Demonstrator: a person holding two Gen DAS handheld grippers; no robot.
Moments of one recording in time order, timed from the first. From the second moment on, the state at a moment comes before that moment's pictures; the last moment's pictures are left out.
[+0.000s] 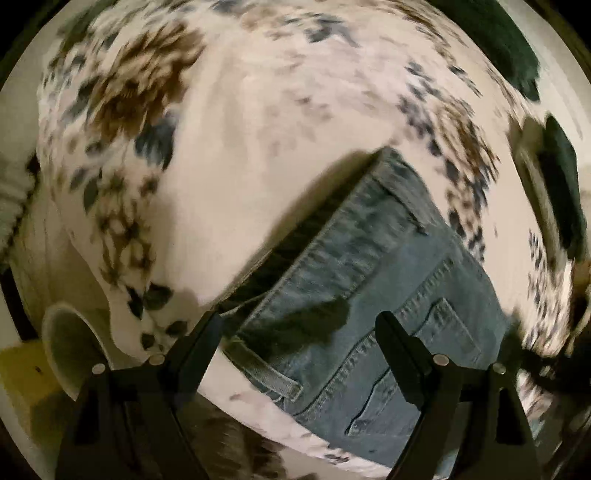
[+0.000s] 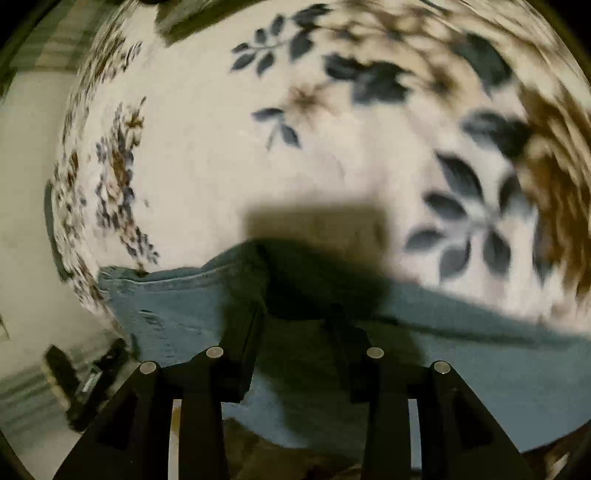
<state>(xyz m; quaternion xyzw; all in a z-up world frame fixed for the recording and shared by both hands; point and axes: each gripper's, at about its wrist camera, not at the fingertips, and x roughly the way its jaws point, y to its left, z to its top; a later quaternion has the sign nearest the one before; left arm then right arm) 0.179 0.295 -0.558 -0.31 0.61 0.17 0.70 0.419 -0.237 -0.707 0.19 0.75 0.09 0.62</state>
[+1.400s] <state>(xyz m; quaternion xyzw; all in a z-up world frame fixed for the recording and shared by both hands) 0.205 0.138 -0.500 -0.03 0.67 0.06 0.74 0.117 -0.404 -0.685 0.51 0.57 -0.15 0.63</state>
